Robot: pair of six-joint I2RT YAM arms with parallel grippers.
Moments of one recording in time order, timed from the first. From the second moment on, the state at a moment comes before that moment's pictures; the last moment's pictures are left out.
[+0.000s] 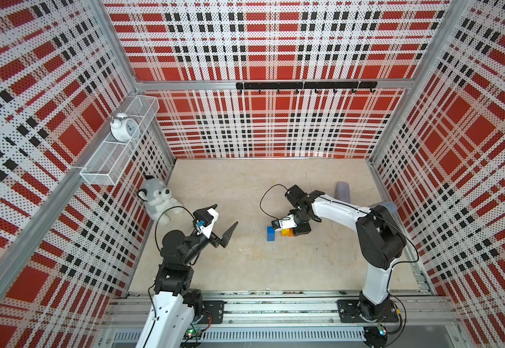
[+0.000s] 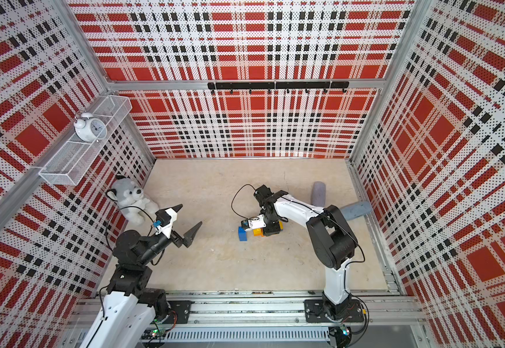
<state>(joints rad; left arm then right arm) -0.08 0.49 0.36 0.10 0.58 0.19 0.62 1.89 1.33 -0.81 -0.09 -1.15</state>
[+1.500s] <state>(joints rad) -0.08 0.32 0.29 -0.04 0.68 0.26 0.82 1.97 1.84 -1.16 -0.07 -0.83</state>
